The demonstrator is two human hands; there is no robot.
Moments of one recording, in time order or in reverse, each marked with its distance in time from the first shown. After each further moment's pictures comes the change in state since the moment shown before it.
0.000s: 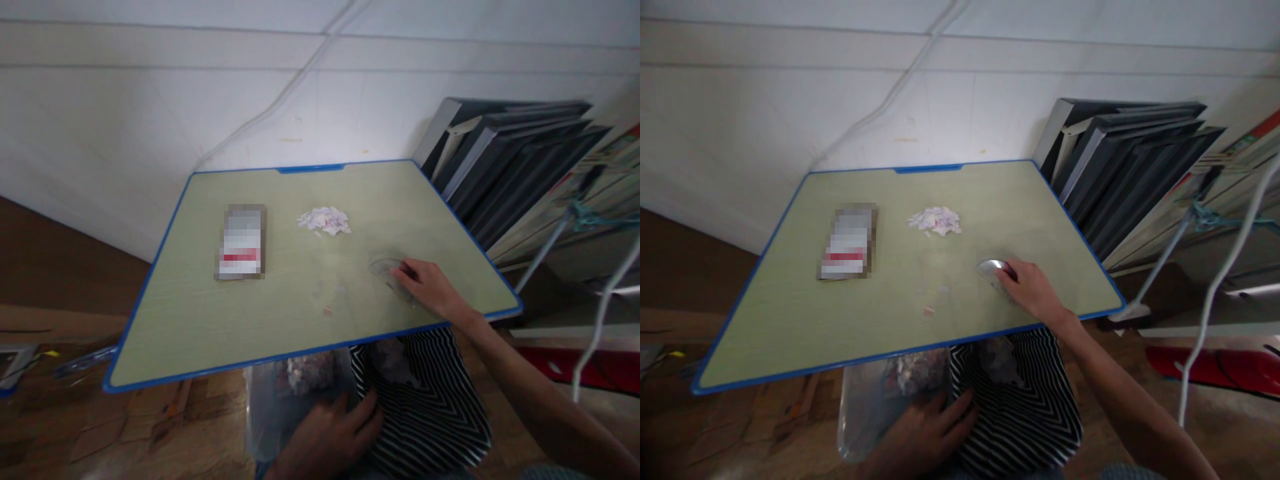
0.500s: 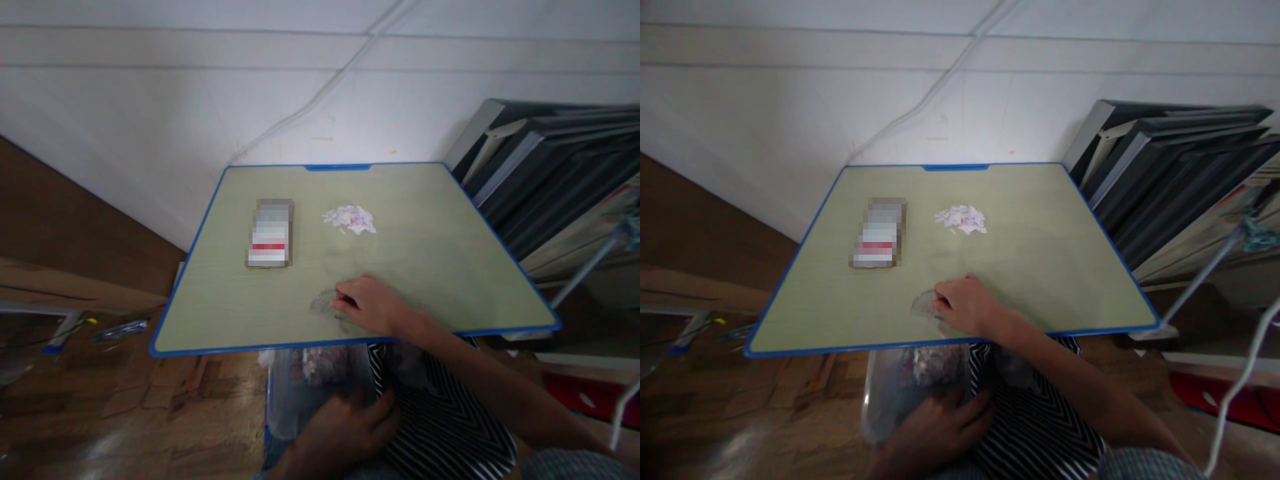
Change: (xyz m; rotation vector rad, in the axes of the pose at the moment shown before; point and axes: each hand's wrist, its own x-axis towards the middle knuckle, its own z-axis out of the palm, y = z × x) left_hand -0.002 0.004 -0.006 -0.010 0.033 -0.038; right_hand 0.010 -0.116 0.026 0.008 -0.347 -0.449
